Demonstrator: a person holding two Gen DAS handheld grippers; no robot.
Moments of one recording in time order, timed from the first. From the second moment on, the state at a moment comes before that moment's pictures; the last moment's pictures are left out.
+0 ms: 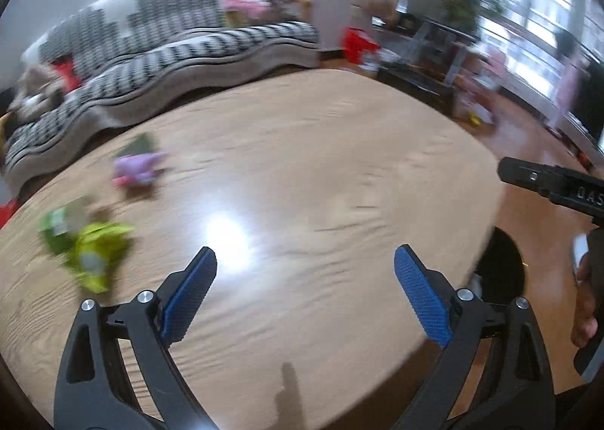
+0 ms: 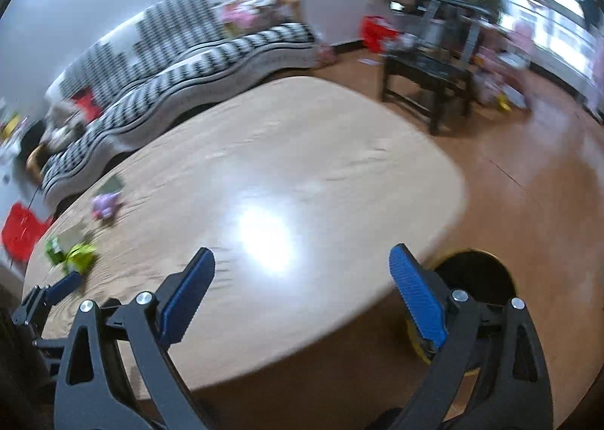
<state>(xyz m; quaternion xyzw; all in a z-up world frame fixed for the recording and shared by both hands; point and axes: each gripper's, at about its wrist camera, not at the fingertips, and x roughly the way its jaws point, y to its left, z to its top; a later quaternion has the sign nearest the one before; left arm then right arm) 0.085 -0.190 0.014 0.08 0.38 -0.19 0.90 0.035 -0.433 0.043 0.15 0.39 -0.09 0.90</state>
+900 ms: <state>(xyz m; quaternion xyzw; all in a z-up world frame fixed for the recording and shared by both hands) 0.161 0.022 -0.003 -0.02 0.38 -0.03 0.92 0.123 -0.211 0.021 0.04 0.42 0.11 0.90</state>
